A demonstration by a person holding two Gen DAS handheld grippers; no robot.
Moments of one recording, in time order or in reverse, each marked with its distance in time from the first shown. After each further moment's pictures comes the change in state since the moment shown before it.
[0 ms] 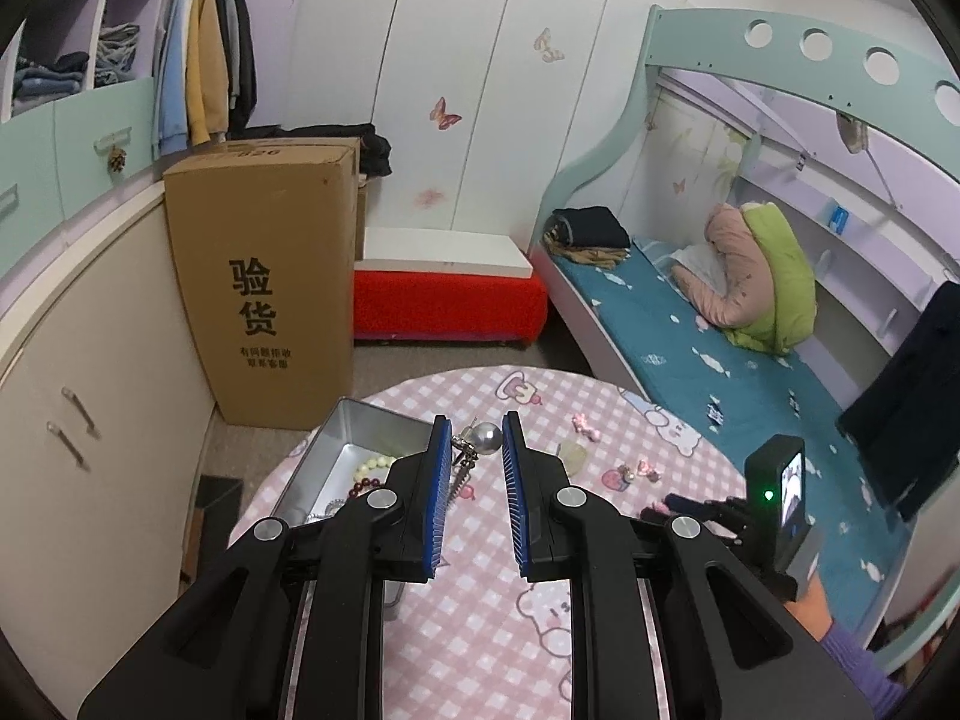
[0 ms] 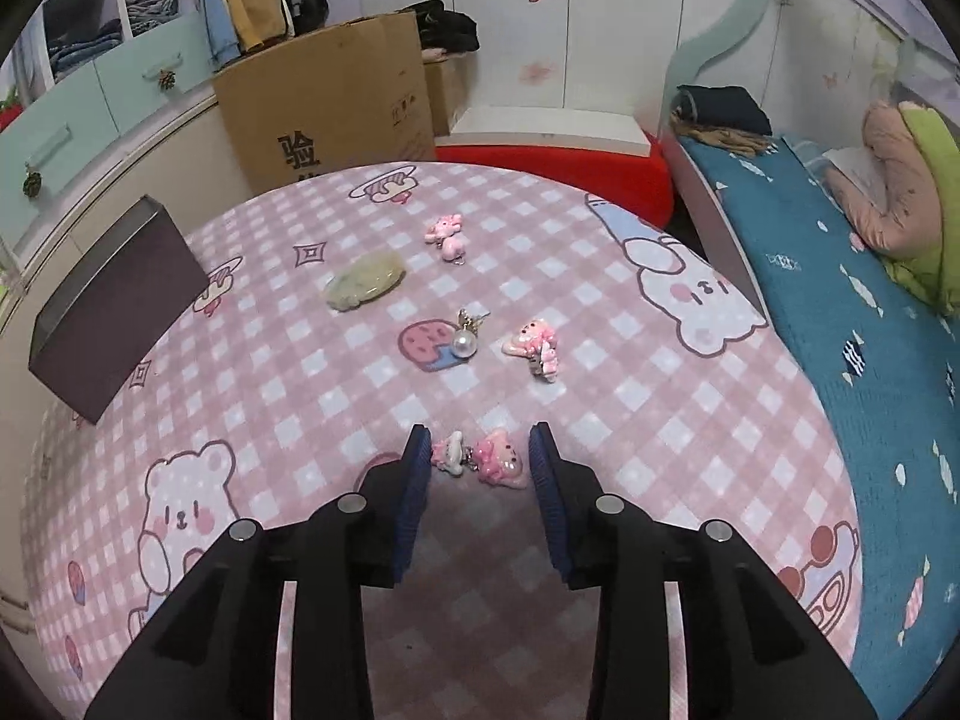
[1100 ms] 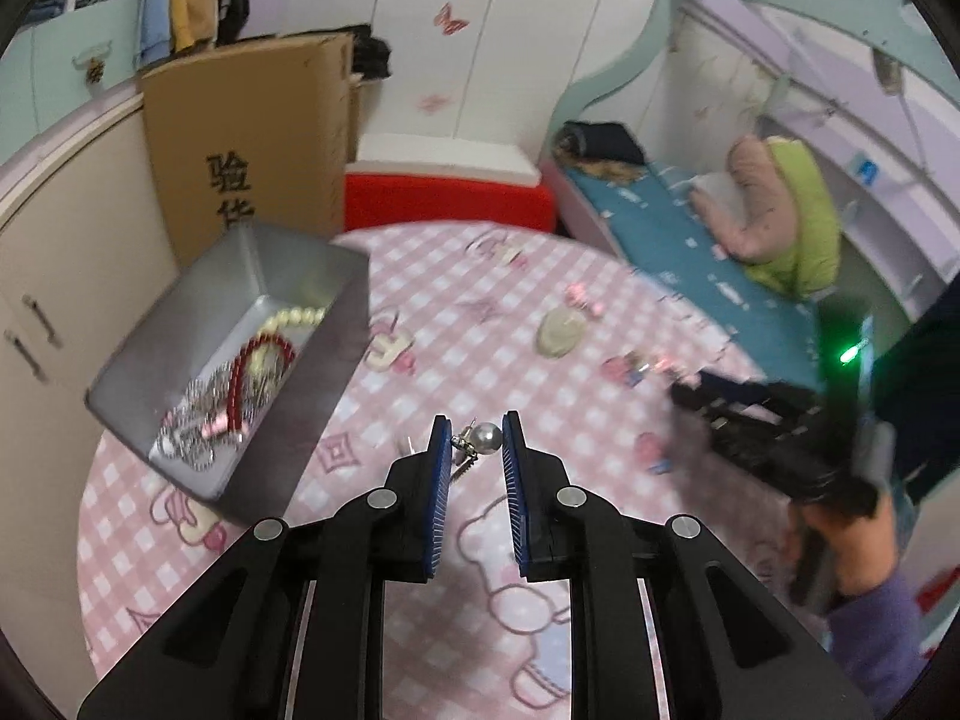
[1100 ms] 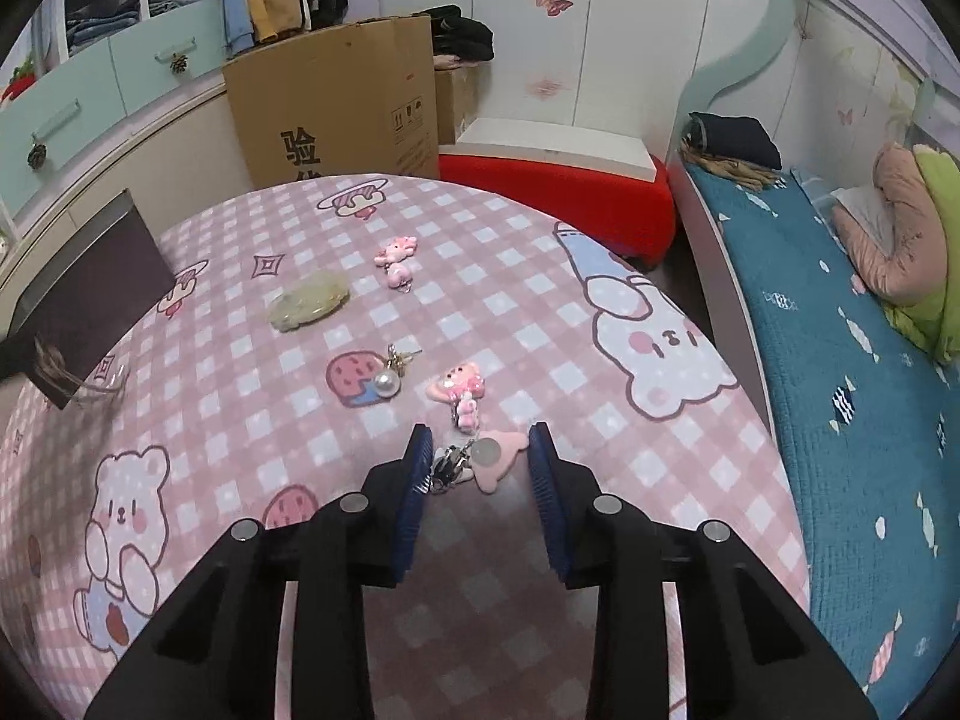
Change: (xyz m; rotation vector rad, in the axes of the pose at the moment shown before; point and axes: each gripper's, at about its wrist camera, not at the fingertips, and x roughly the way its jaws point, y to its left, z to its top) left arm 0.084 -0.040 -0.071 -0.038 0.176 0.002; right arm 0.010 -0.029 0.014 -0.081 -0.020 0.005
